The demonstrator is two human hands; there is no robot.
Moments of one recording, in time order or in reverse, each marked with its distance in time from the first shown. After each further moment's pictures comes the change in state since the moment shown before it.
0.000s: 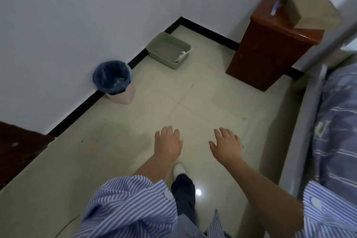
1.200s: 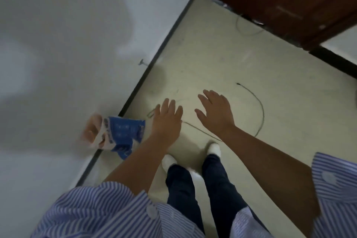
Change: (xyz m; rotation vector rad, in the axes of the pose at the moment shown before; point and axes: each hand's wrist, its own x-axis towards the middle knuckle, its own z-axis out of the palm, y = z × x) left_hand -0.876 -0.278 0.504 -0.670 0.029 -1.163; right_hand -0.685 -0.552 0.468 -0.602 -0.208 -1.547
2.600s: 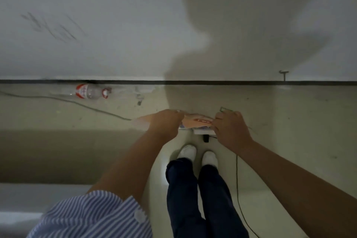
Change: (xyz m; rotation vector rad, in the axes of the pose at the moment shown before) left_hand -0.152 -0.105 0.179 -0.572 -0.020 -0.856; right_hand 0.039 -0.176 0.143 -0.387 -0.190 -1.254
